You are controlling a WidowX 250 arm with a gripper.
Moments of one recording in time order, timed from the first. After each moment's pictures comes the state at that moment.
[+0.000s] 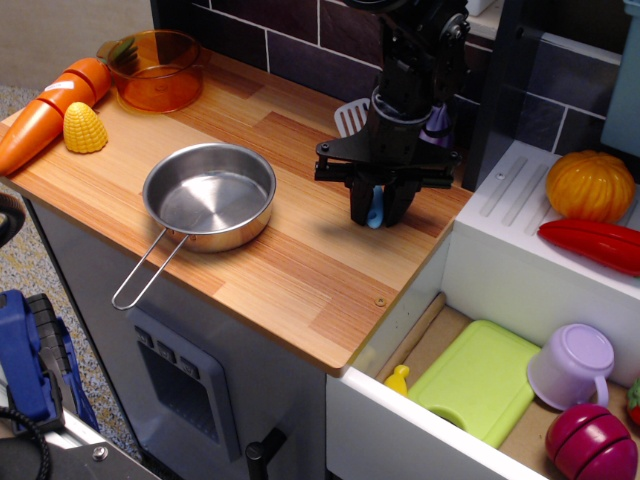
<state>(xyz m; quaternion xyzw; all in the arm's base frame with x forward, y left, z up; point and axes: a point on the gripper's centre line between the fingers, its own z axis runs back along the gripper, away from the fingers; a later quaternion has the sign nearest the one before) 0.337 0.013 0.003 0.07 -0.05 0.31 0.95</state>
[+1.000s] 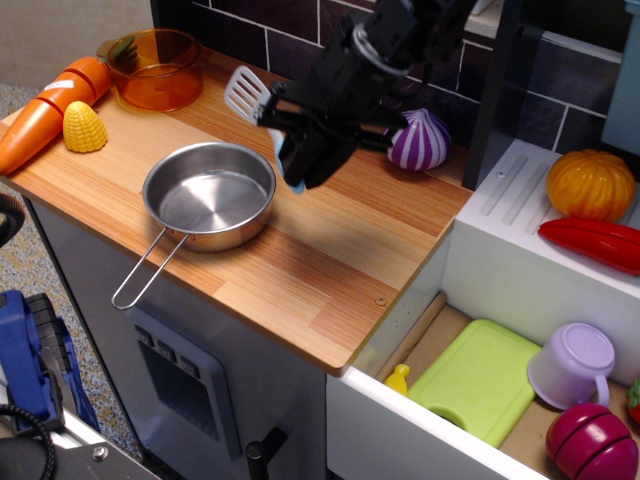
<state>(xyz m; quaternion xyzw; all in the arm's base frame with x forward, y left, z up) 0.291 0.045 0.068 0.24 -0.01 0.42 0.88</state>
